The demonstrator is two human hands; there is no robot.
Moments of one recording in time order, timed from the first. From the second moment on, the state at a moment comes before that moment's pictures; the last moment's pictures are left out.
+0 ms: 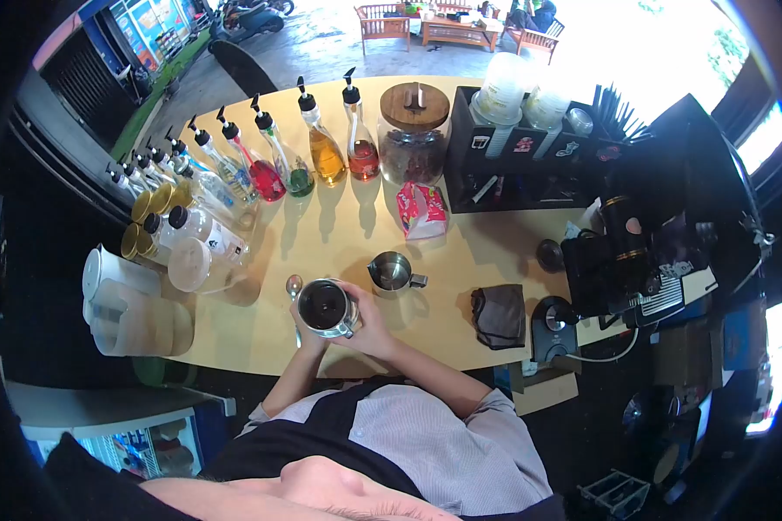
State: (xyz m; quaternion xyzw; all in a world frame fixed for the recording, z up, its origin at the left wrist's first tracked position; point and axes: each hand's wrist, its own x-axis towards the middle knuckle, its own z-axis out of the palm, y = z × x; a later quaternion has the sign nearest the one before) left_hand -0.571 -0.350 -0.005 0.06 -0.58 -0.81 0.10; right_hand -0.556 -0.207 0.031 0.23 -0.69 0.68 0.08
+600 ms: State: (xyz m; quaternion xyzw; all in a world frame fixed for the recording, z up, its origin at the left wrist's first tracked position) left_hand -0.570 -0.358 0.000 0.07 -0.60 -0.79 0.15; right_hand -0.556 -0.185 0.046 0.28 -0.74 0.59 0.13
